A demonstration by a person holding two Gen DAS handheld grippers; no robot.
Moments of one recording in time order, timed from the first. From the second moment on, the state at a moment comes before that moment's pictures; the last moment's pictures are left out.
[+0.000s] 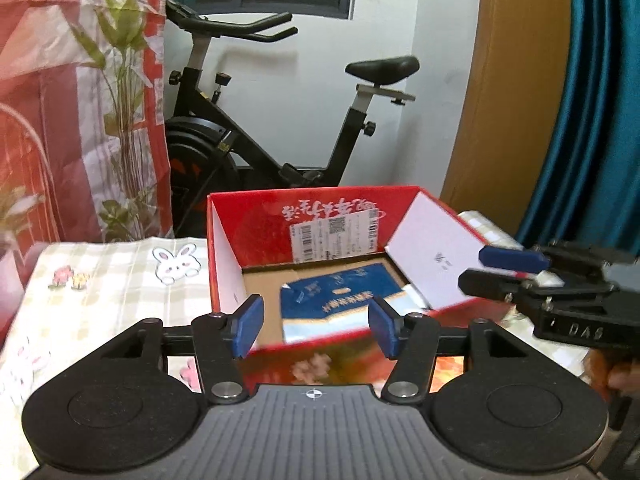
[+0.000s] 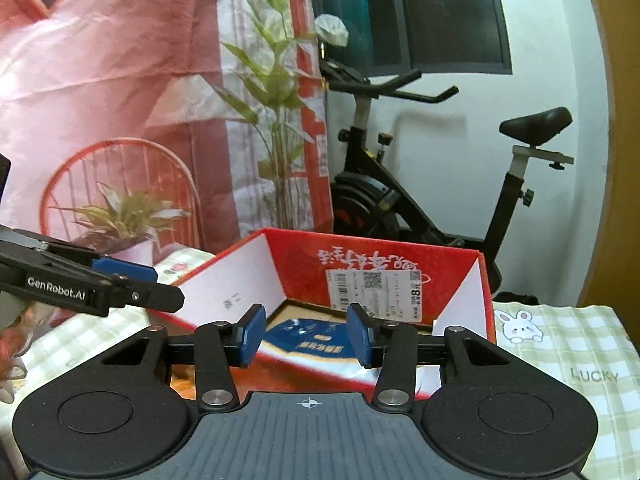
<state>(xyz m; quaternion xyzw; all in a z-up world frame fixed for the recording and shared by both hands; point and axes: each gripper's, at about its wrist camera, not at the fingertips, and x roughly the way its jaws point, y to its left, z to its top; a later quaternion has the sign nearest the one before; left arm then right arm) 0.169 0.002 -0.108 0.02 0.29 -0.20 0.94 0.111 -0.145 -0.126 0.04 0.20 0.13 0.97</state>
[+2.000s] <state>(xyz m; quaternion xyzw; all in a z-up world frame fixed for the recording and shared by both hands) 0.100 0.013 -0.232 -0.06 0.38 -0.16 0.91 0.036 -0.120 -0.228 0.08 0.30 0.12 0.94</state>
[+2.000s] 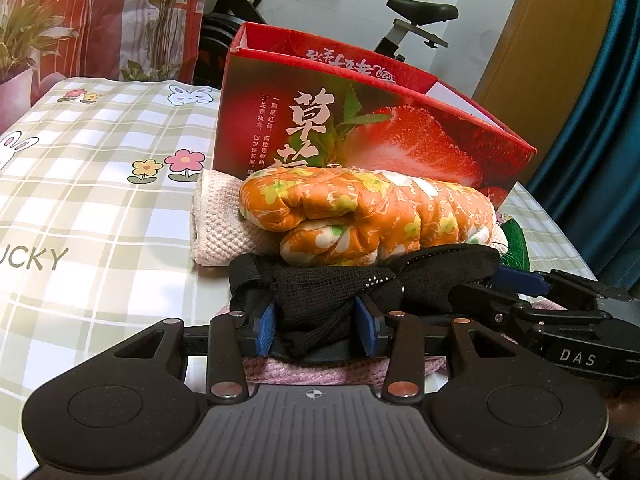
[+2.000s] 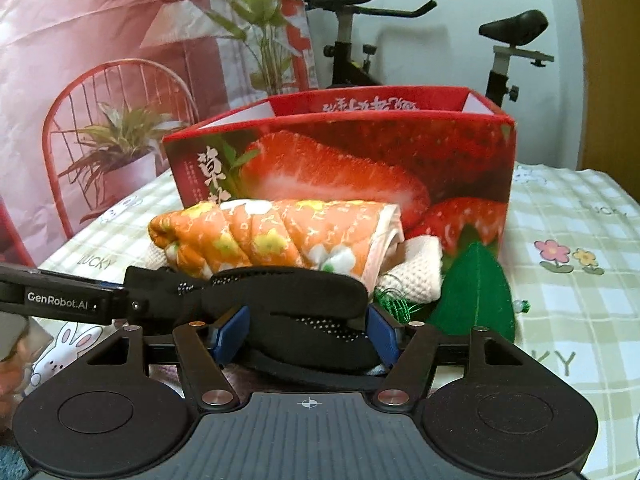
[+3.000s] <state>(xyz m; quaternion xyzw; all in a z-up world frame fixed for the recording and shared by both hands) 0.099 0.013 -0.231 -0.06 0.38 -0.16 0.91 0.033 -0.108 -0.227 0.06 0.31 0.17 0.93</state>
